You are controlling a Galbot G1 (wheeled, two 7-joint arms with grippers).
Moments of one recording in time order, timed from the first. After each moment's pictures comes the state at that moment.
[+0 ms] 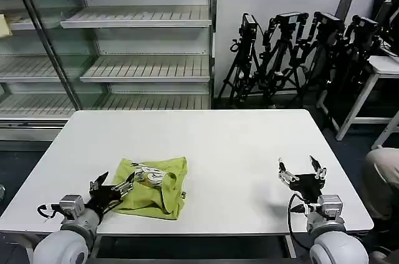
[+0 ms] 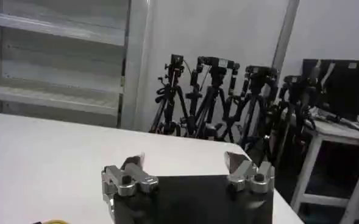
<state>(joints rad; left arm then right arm) 1.40 -1.13 -0.62 -2.10 -0.57 0.56 -0.13 -1.39 1.17 0.56 2.20 0.26 -0.45 0.21</state>
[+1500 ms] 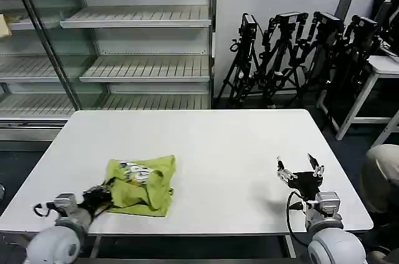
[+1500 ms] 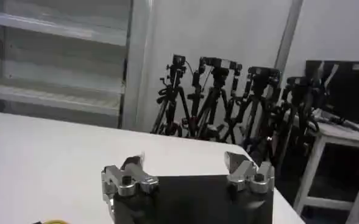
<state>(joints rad) 1.36 -1.08 -0.68 -1.97 -0.61 0.57 -0.08 -1.36 1.16 0.53 2.17 0.27 -0.44 0.21</state>
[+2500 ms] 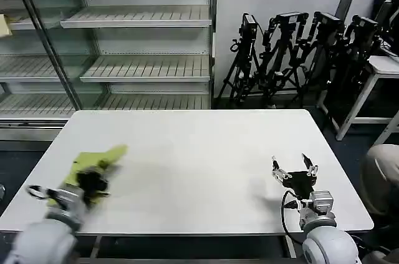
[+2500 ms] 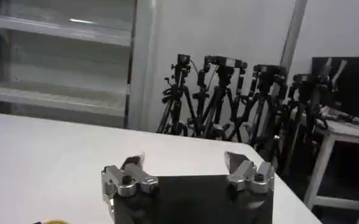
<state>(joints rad) 1.37 -0.93 -0.55 -2.17 -0.28 0.58 -0.06 -1.34 1.17 0.51 2.14 0.27 -0.42 0.21</state>
